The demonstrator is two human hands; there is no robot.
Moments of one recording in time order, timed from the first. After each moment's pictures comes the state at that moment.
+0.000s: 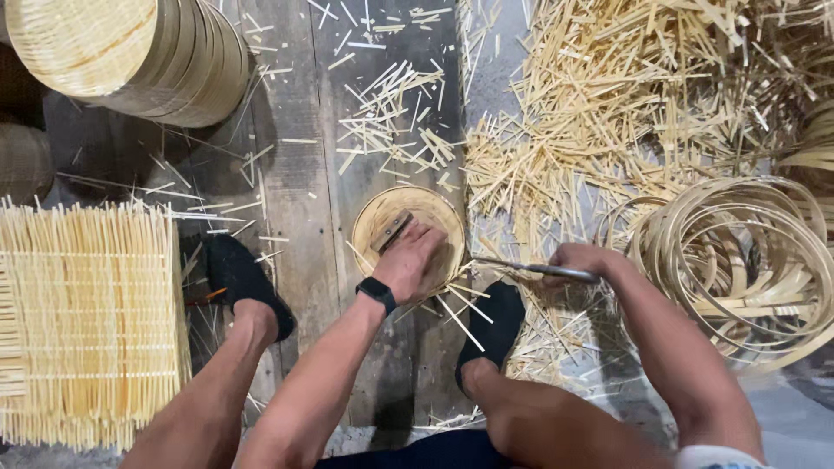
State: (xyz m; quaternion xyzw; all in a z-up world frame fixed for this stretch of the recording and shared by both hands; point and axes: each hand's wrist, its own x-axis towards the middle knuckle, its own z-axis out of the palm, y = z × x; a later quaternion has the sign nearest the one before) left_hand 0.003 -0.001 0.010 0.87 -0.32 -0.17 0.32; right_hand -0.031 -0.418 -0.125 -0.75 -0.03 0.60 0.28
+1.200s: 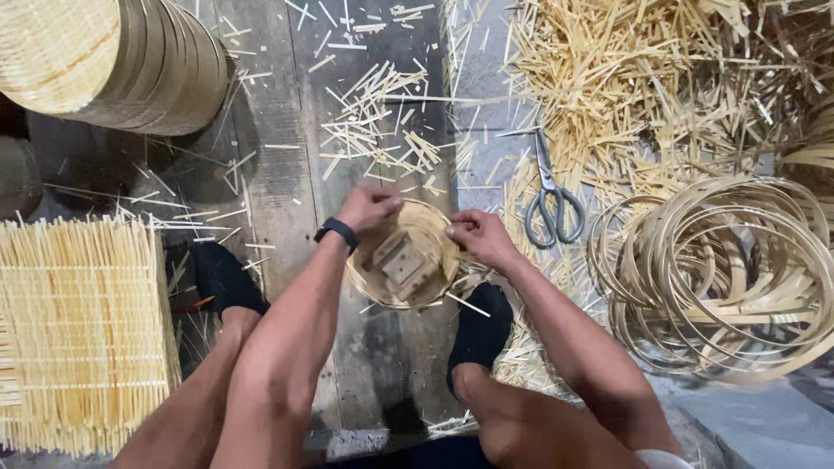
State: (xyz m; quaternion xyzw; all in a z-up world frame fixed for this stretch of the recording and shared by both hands) left_hand 0.104 0.031 -0.097 0.82 0.04 -0.33 0.46; right_hand 0.007 -0.243 -0.105 -0.73 0.16 0.29 0.60
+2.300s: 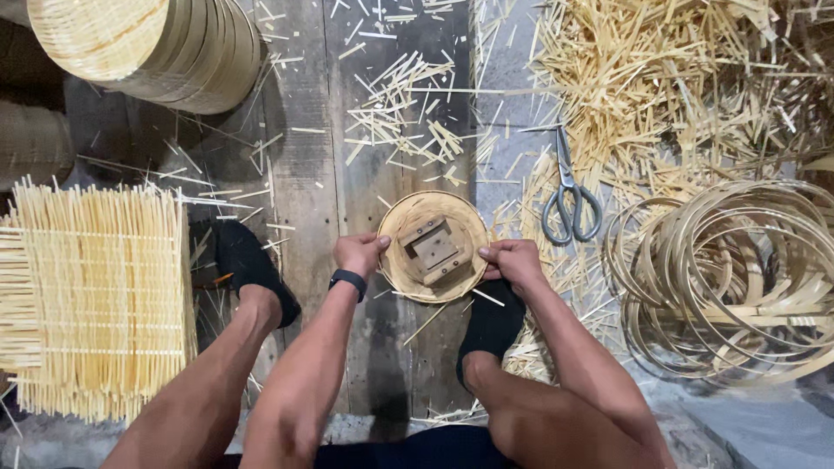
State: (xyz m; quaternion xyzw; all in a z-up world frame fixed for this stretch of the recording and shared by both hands) left_hand -0.020 0.074 -0.105 0.80 0.34 -0.22 0.44; right_hand -0.058 -0.250 -0.097 -0.57 0.37 0.30 0.67
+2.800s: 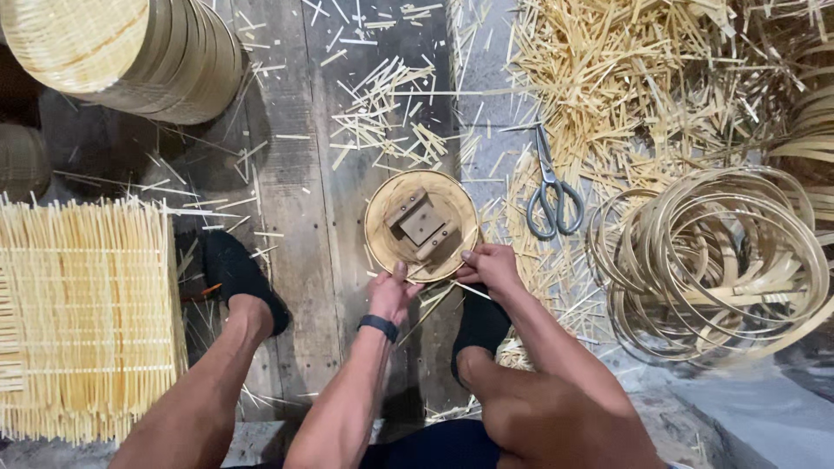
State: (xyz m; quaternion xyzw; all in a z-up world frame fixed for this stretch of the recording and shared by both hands) left_hand -0.104 0.005 -0.131 0.45 0.46 -0.22 0.73; right_hand -0.070 -0.222 -0.098 -0.54 0.38 0.27 0.70
